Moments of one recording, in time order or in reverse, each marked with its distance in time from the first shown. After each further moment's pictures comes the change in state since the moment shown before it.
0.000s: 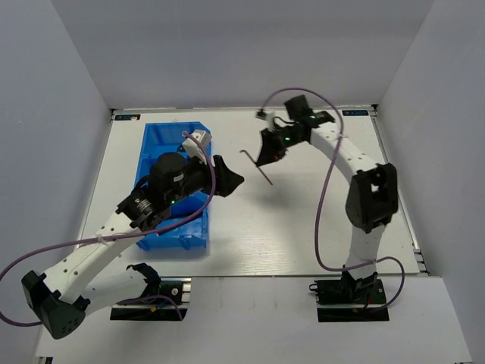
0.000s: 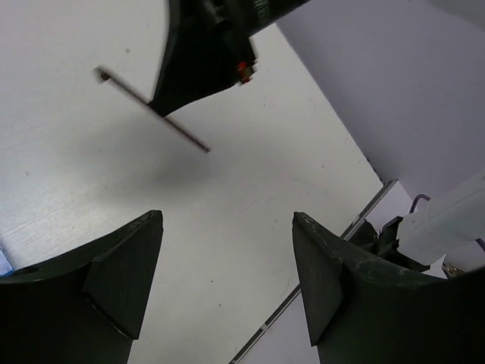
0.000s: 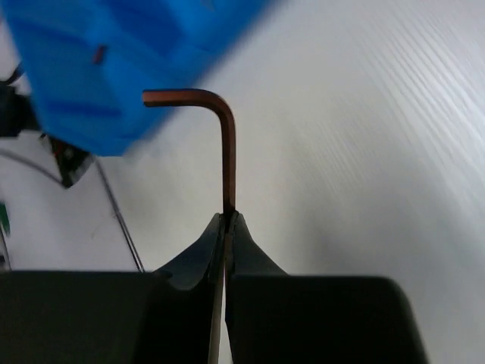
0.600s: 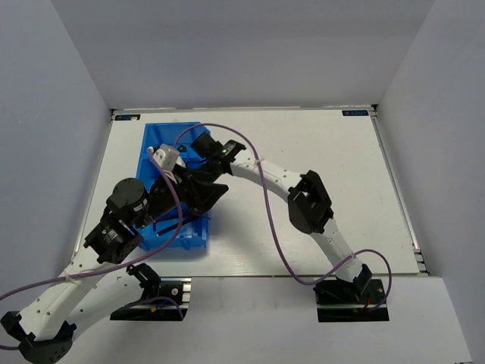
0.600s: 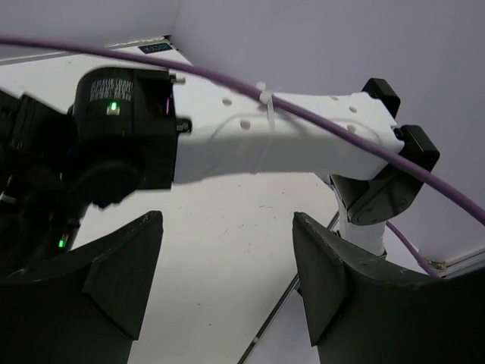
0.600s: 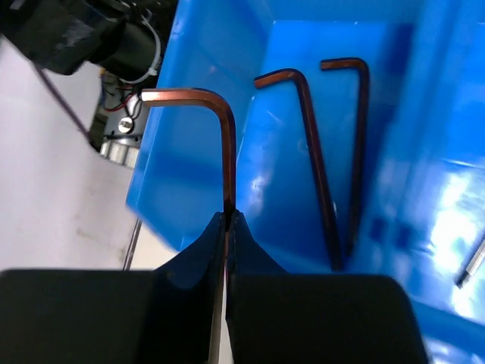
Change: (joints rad) left arm 0.000 -0.314 -0.082 0.074 0.065 0.063; right arm 0.554 0.447 0.537 -0.082 -0.180 -0.304
